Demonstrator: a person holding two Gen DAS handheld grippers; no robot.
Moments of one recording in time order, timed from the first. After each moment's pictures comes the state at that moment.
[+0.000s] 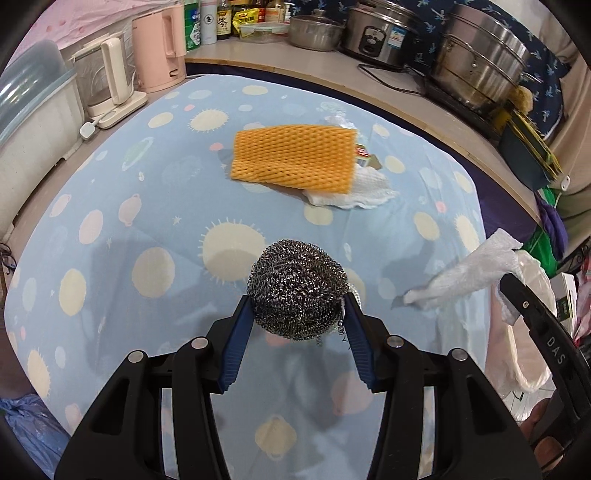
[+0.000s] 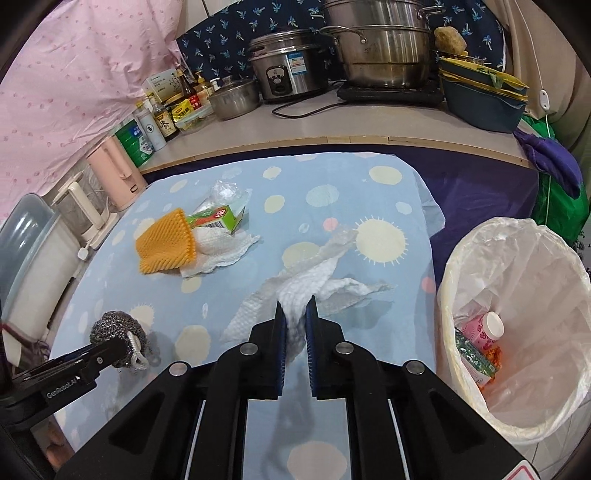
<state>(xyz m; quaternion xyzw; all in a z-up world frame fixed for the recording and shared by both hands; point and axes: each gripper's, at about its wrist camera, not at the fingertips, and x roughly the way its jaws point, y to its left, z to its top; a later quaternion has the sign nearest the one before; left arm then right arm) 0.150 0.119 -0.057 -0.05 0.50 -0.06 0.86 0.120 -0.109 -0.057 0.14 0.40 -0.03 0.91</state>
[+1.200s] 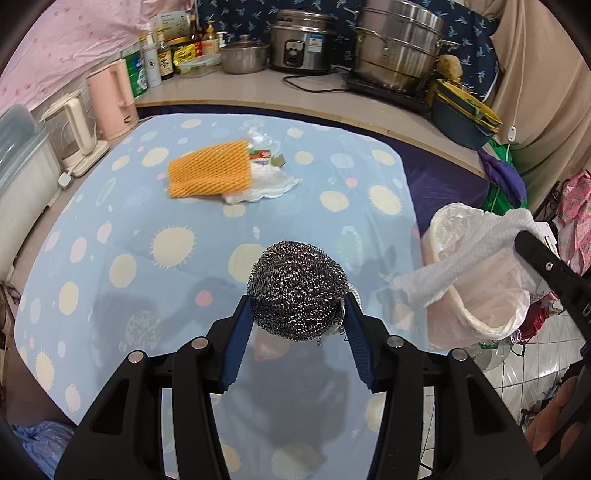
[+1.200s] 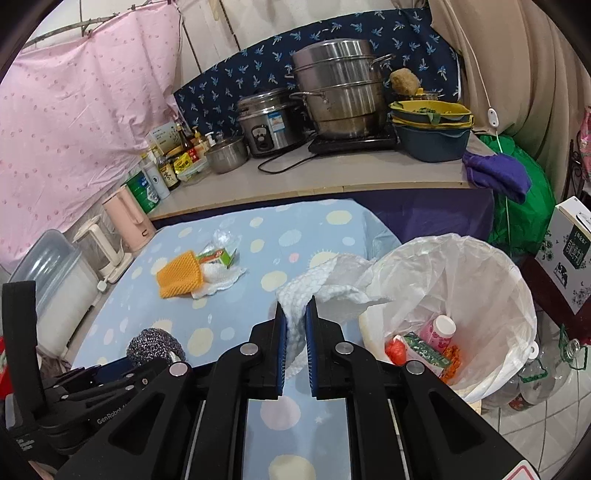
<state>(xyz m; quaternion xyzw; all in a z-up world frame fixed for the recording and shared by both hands) 0.078 0.045 -0.013 0.02 0.46 -0.13 0.88 0.017 -0.163 0.010 0.17 0.31 -0.06 0.93</state>
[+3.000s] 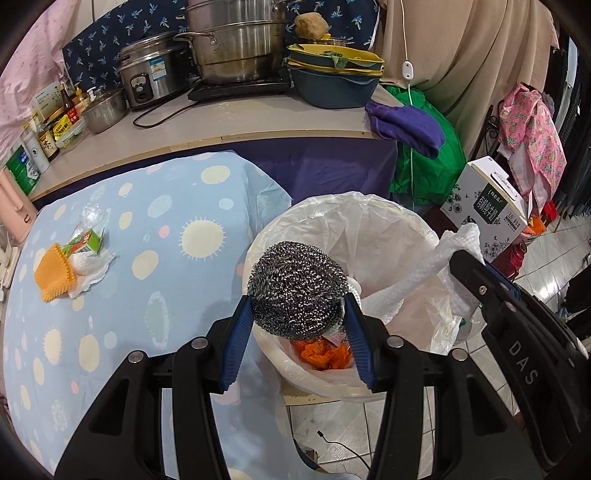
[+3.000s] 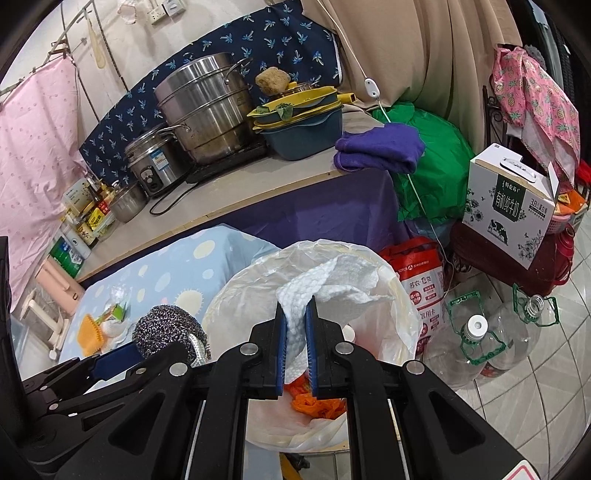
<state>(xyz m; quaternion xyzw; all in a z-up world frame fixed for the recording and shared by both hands) 0.079 -0.187 -0.023 0.13 0.44 -0.27 0.85 -0.004 -0.323 -0.037 0.25 0.31 -0.20 0.90</state>
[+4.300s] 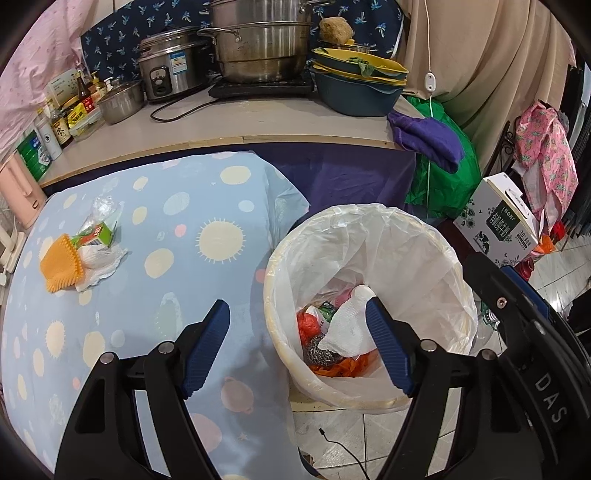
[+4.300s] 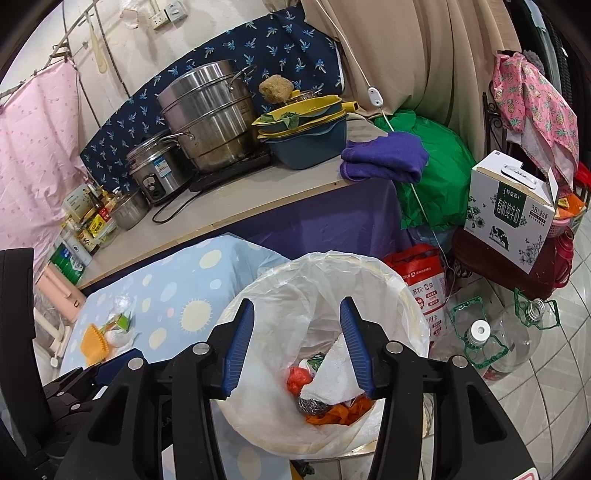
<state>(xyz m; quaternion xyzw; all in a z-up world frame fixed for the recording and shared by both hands) 0.095 -0.172 -0.021 0.10 0.44 -0.24 0.86 0.002 -0.306 -0.021 0.24 0.29 -0.20 0.90</state>
